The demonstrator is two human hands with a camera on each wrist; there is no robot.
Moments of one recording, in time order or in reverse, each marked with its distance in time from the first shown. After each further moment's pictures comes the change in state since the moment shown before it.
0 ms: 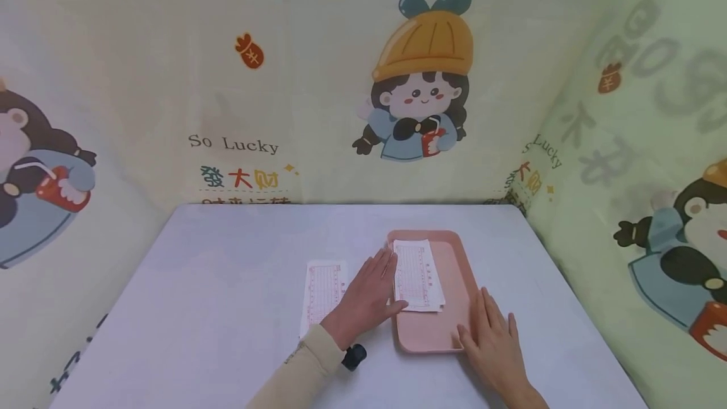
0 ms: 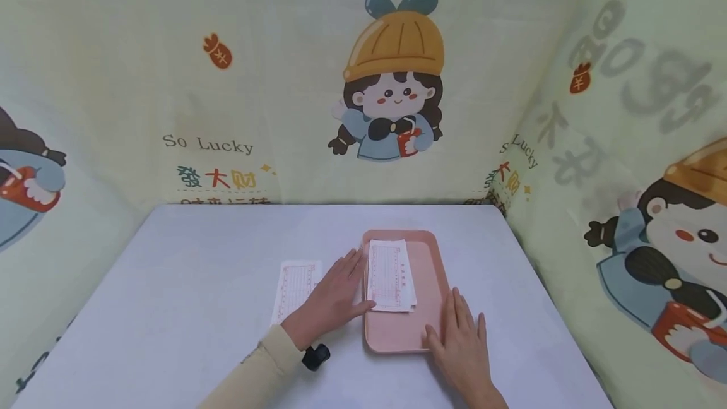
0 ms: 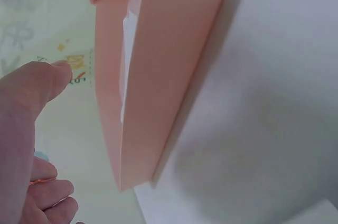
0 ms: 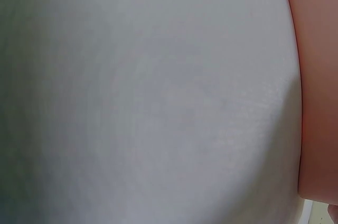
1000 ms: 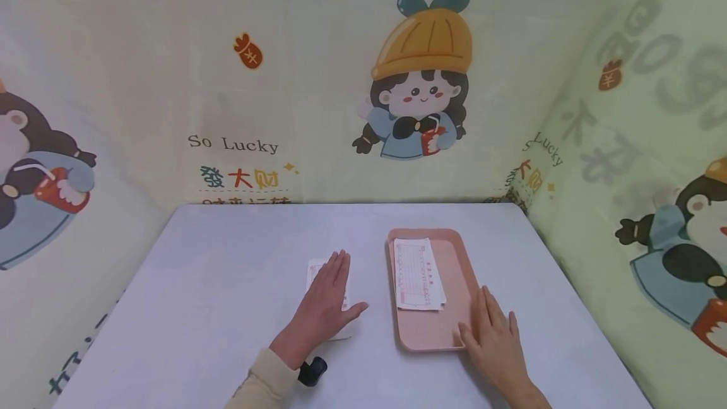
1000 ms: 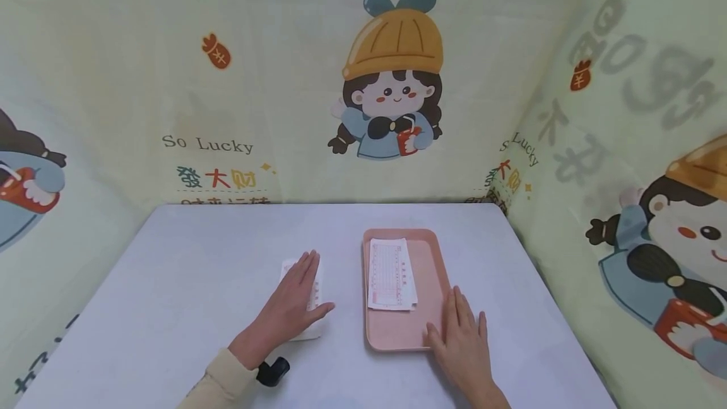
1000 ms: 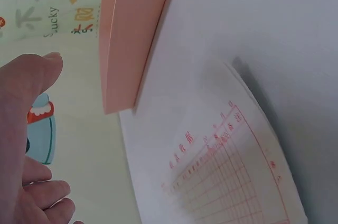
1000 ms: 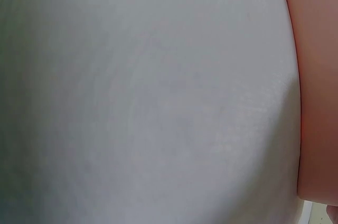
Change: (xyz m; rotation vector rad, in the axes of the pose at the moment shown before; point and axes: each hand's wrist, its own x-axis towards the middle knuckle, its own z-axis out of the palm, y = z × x) left_hand -0.055 -0.045 -0.013 -0.195 -0.009 -0.249; right_hand 0.001 0.004 0.004 0.001 -0.013 0.014
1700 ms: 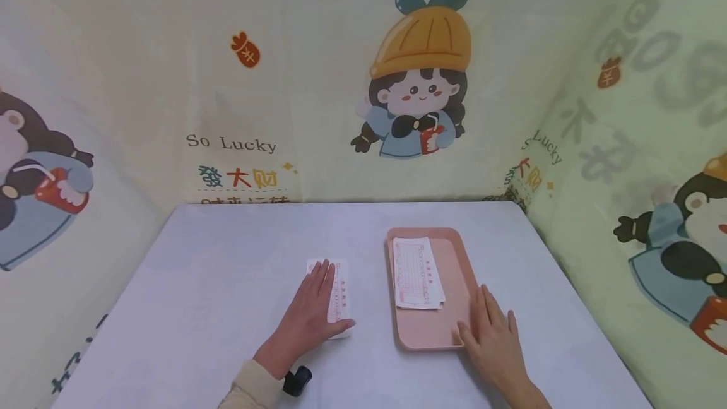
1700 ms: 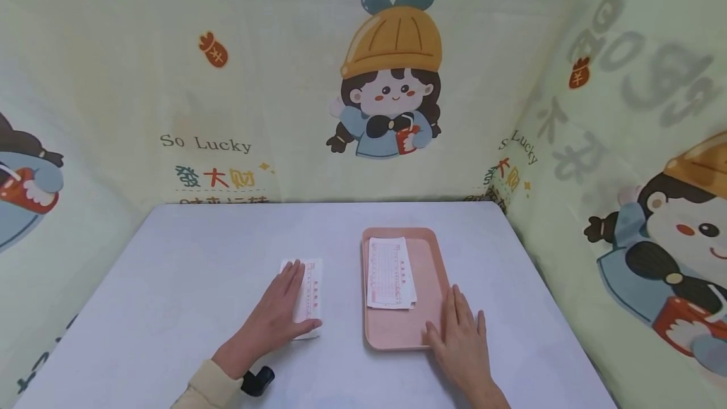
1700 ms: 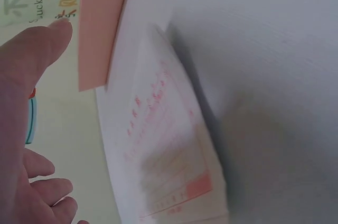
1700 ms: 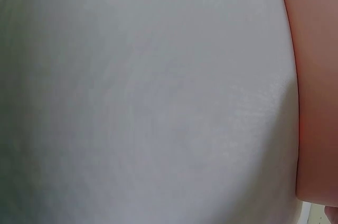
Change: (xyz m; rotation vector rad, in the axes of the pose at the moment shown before) left_hand -0.018 -0.020 0.006 -0.027 -0.065 -0.085; right_hand 0.000 -0.003 -0.004 0.006 -0.005 0.009
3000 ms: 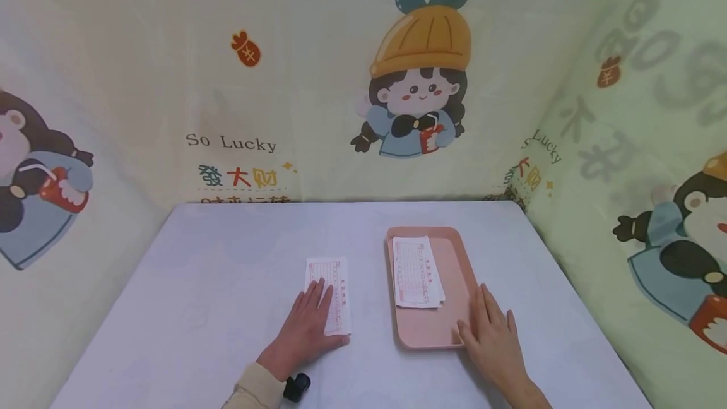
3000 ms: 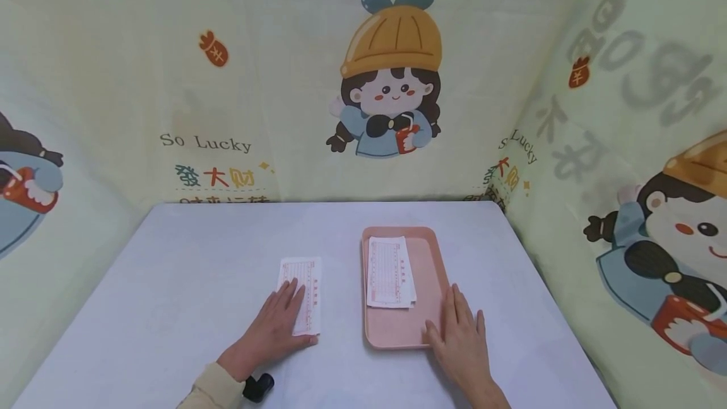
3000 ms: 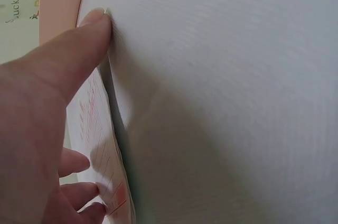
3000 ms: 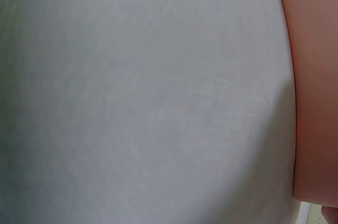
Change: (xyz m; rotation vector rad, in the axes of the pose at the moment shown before) left_hand -0.016 -0.014 0.019 -0.038 -0.138 -0.051; right_hand 0.000 -0.001 0.000 0.010 0.018 -0.006
